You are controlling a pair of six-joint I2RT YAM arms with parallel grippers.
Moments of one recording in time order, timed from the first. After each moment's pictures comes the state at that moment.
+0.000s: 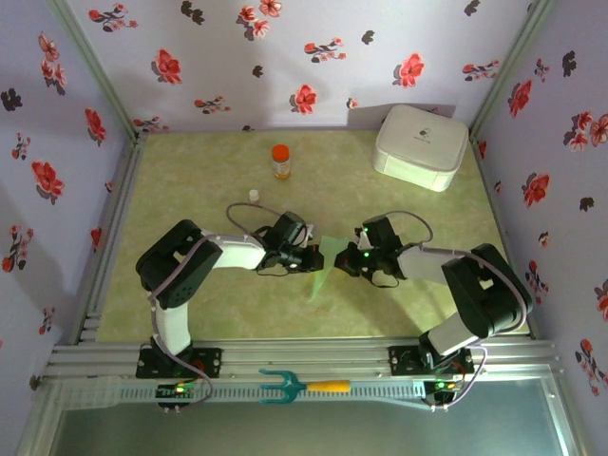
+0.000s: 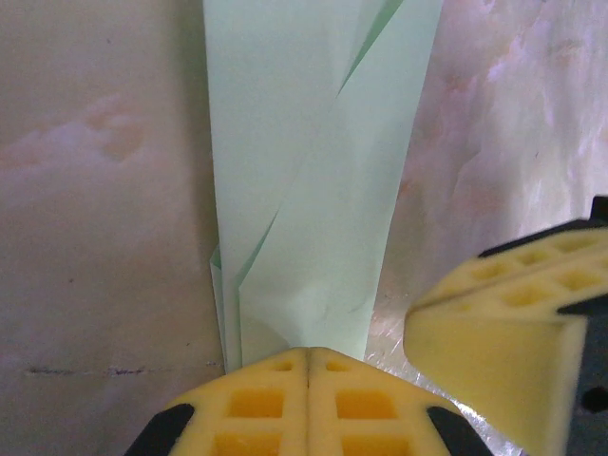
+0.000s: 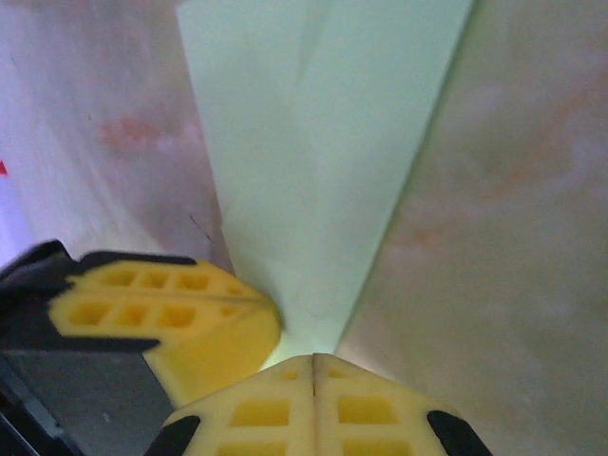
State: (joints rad) left arm -0.82 1.88 0.91 0.09 0.44 -0.76; right arm 0.50 1.52 0.54 0.03 -0.55 0.91
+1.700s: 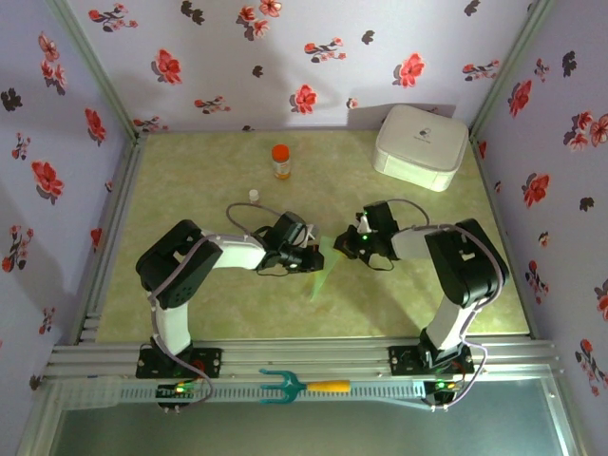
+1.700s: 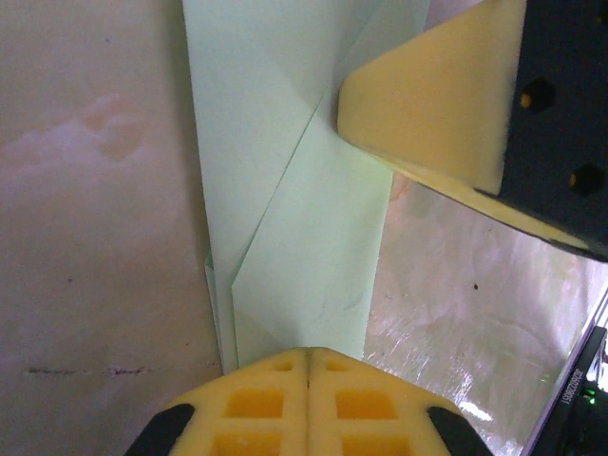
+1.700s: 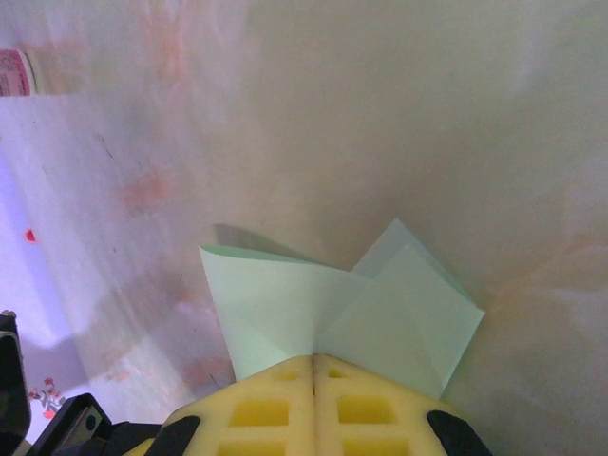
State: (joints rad) left arm -0.82 1.88 0.91 0.09 0.45 -0.76; right arm 0.39 1.74 0.70 0.12 -0.58 0.89
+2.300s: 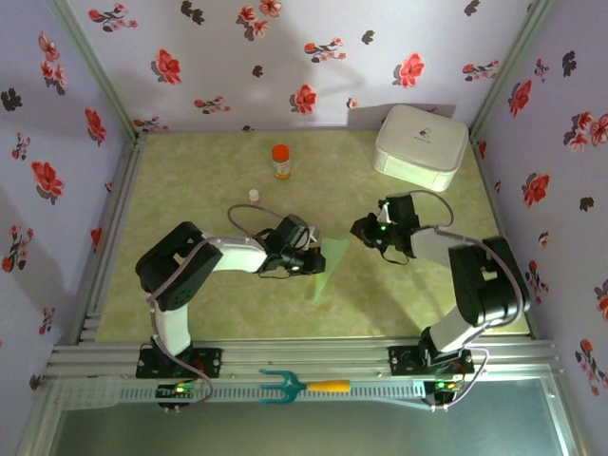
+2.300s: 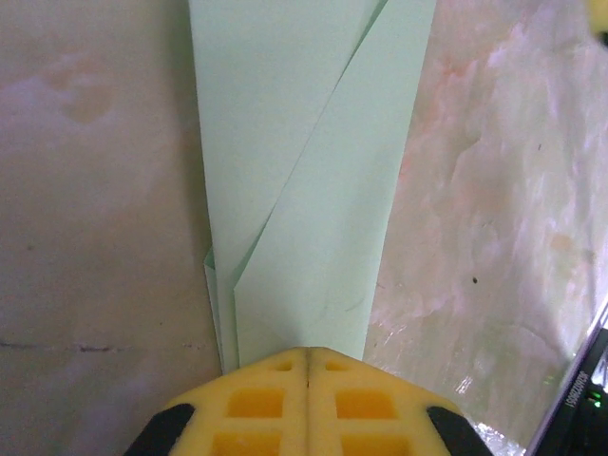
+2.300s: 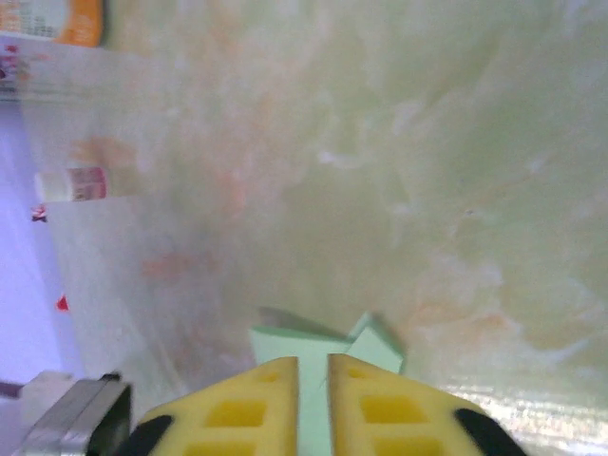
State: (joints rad) left arm -0.86 1.87 0.91 0.09 0.40 -0.79; right arm 0.28 1.54 0.67 0.04 -0.50 0.86
